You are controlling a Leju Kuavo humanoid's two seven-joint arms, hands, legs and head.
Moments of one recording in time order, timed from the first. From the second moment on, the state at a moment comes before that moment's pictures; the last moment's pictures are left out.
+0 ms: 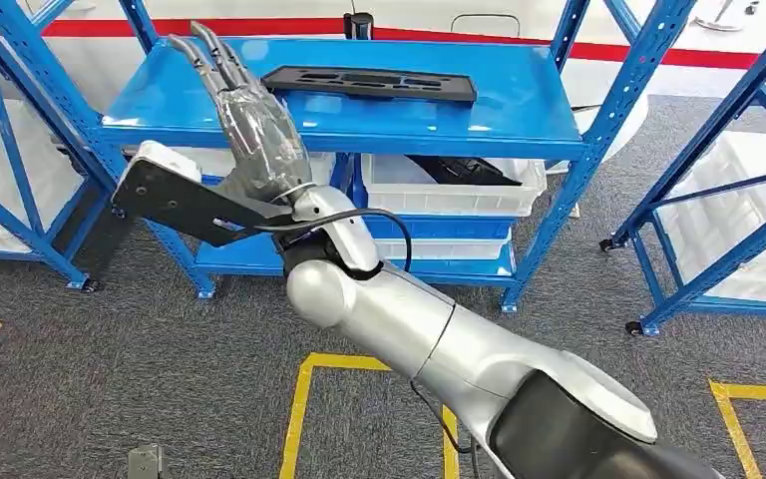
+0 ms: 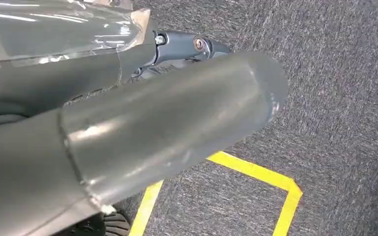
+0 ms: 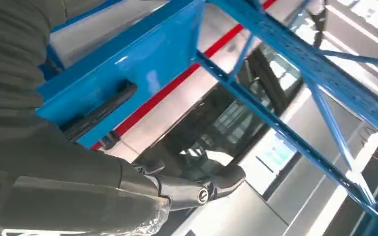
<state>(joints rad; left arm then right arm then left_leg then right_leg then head) -0.12 -0.08 0.35 -0.22 -0.03 0.19 -0.59 -1.09 0.35 1.06 -0.83 0.33 -0.50 0.00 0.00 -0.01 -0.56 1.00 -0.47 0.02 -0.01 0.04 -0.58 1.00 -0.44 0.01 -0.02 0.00</state>
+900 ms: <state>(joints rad) -0.13 -0.08 0.31 -0.21 -0.01 0.19 -0.67 -1.04 0.33 0.50 -0.71 0.60 -0.43 -0.22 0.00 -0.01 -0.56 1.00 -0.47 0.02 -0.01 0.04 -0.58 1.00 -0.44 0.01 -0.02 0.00</state>
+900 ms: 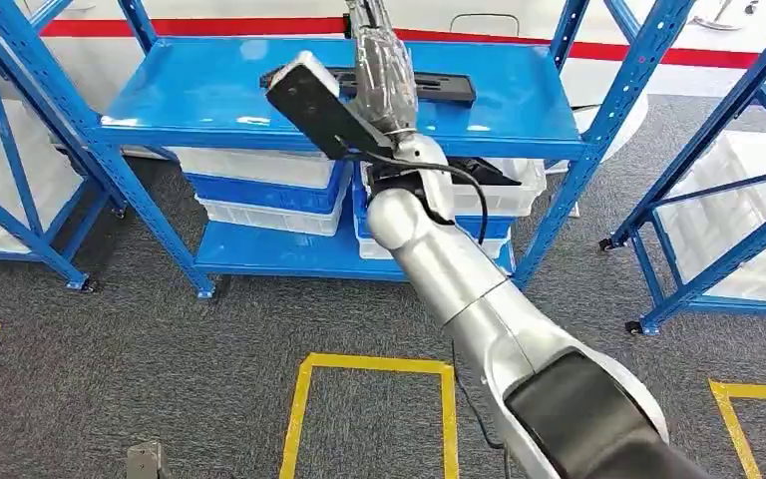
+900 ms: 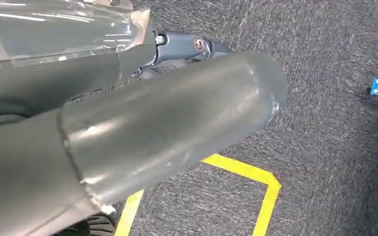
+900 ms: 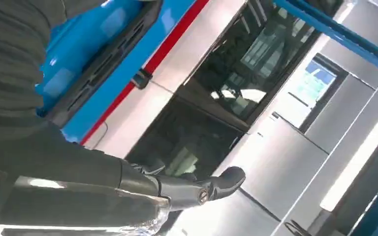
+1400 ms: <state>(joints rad) -0.14 -0.08 0.31 -0.21 0.04 0.15 -0.69 -0.98 0.34 0.40 -0.85 0.55 -0.34 -0.25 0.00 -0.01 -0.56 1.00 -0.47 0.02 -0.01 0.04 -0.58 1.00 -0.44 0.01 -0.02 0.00</state>
